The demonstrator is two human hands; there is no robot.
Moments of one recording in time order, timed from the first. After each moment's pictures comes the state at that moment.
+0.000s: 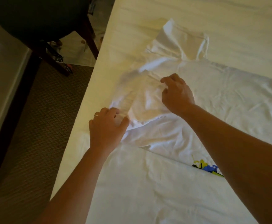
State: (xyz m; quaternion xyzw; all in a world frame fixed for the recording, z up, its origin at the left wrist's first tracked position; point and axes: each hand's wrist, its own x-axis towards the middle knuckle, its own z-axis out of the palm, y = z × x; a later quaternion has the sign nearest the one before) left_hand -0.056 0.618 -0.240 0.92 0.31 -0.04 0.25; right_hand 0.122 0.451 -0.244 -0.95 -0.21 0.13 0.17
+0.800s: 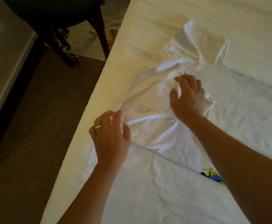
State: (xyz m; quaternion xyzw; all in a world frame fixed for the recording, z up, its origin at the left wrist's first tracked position) left_hand -0.092 0.606 -0.263 0.94 0.31 0.08 0.13; right_hand 0.112 0.462 -0.276 -0.95 -0.24 -0.04 0.21
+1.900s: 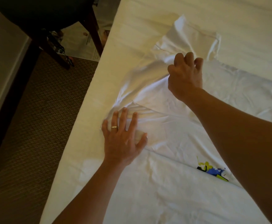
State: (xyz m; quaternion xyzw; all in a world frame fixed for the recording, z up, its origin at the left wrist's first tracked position) left_hand -0.091 0.587 -0.307 0.99 0.15 0.05 0.06; right_hand 0.159 0.481 -0.242 -0.95 -0.30 -0.02 -0.11
